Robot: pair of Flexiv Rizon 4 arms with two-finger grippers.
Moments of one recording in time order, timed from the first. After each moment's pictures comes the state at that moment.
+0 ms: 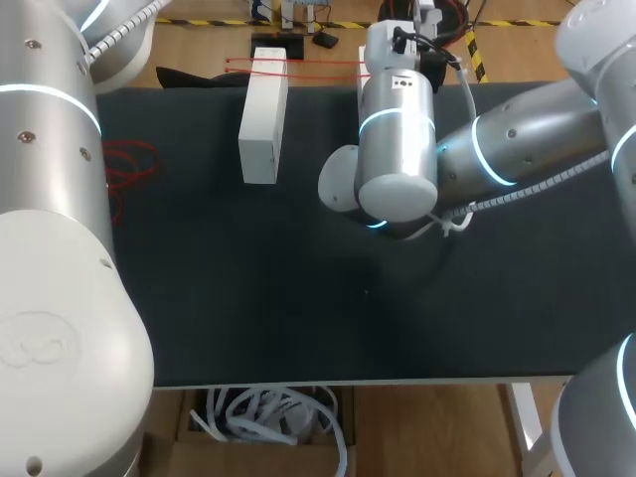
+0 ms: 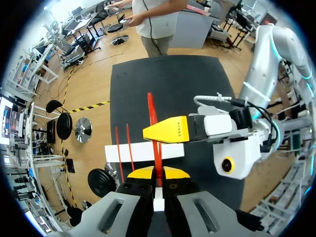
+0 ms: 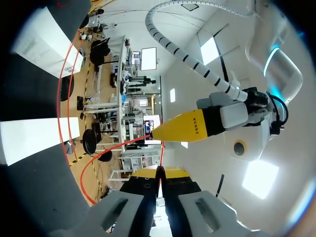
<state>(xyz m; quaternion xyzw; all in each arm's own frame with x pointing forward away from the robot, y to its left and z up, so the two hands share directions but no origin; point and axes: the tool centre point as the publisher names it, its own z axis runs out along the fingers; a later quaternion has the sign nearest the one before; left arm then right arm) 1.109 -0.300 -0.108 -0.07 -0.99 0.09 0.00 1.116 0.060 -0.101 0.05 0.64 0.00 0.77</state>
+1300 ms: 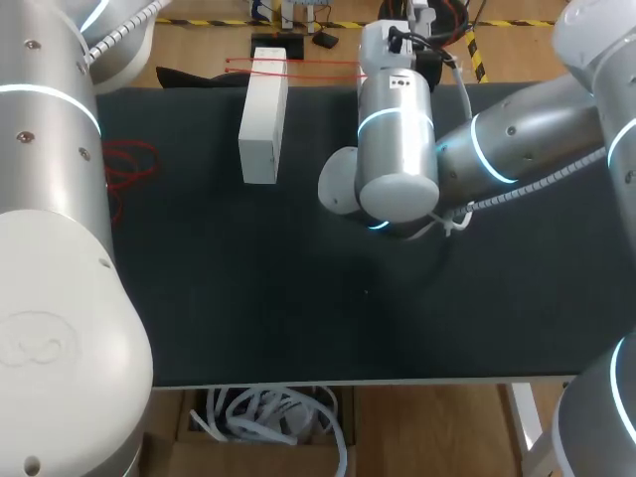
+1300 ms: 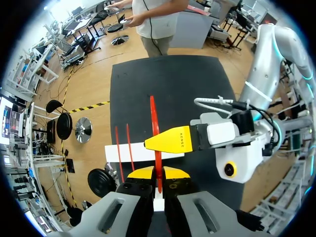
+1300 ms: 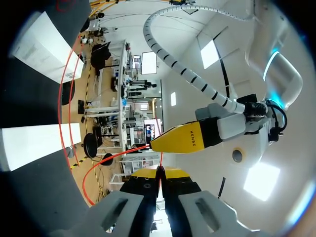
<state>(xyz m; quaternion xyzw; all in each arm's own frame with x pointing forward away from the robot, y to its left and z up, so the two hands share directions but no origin) 1.109 -0.299 -0.108 -0.07 -0.99 0.09 0.00 1.115 0.072 -0.100 0.04 0.64 0.01 0.77</state>
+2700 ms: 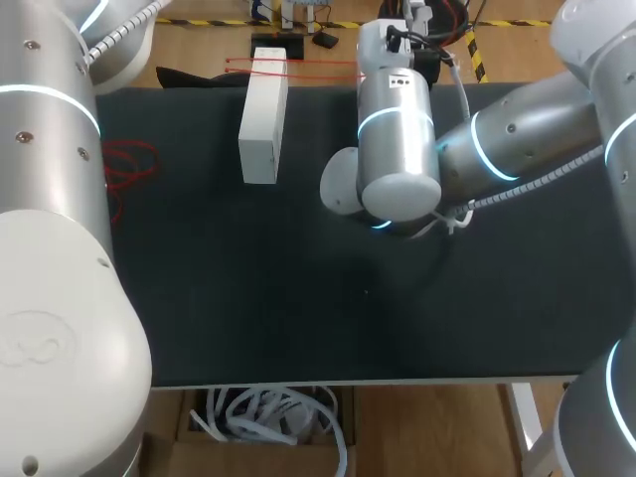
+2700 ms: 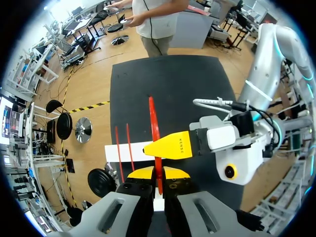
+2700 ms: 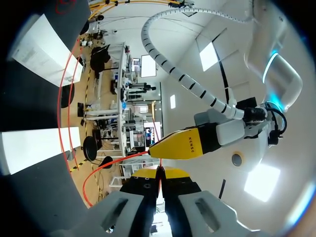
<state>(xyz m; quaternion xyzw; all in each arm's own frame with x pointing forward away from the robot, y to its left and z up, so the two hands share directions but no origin) 1.109 -0.299 -0.108 -0.07 -0.99 0.09 0.00 1.117 0.079 -0.098 0.03 0.64 0.02 0.77</state>
